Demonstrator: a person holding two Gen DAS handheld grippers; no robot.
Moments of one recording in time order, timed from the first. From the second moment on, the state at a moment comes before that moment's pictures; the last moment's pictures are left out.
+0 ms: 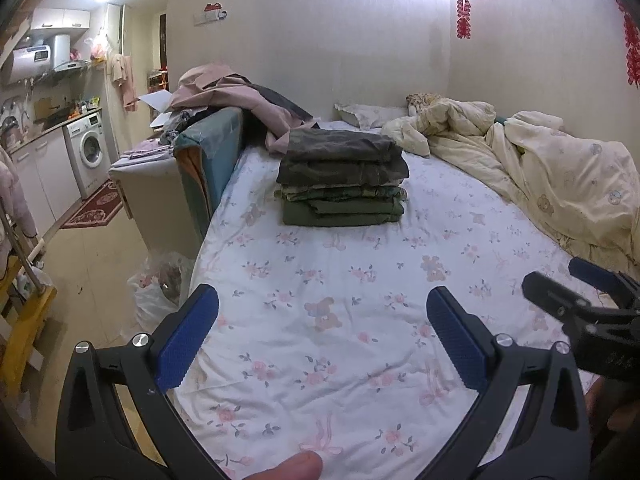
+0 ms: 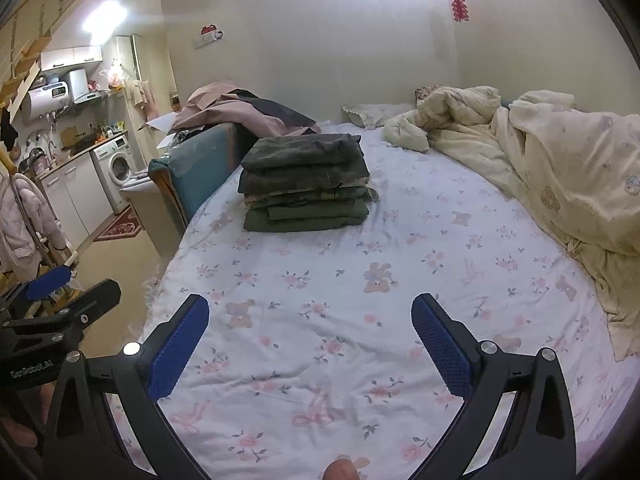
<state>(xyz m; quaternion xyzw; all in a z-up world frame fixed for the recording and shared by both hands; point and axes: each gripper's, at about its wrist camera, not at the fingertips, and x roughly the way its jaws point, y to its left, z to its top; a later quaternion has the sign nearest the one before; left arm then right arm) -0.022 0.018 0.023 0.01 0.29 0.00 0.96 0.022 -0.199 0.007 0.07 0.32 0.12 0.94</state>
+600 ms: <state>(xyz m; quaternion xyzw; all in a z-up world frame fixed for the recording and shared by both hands) -0.024 0.011 0.026 0.02 0.28 -0.01 0.96 0.020 -0.193 0.010 0.06 0.31 0.12 0.94</state>
